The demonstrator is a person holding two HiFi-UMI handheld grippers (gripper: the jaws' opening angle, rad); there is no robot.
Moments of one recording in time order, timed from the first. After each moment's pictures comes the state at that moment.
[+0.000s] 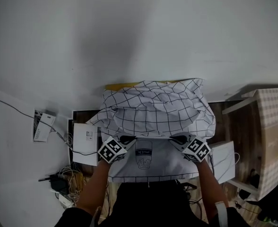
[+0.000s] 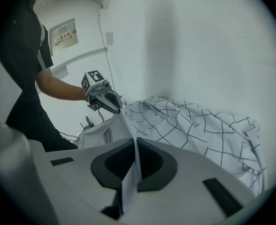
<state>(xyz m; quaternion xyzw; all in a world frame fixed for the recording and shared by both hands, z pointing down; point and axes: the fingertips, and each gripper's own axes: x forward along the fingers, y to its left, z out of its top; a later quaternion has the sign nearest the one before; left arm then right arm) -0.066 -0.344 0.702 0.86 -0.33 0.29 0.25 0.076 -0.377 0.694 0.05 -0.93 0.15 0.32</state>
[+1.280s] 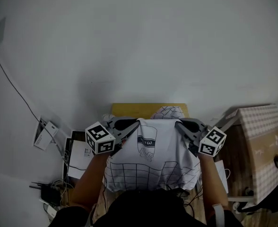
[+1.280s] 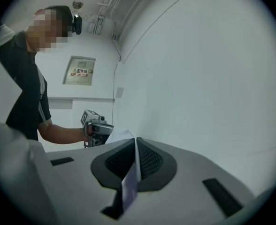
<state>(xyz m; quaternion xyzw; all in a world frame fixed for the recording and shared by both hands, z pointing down) -0.088 -0.322 0.400 0.93 -0.36 -0.01 0.09 0.052 -0.363 0.405 0.12 -0.99 0.04 0.05</state>
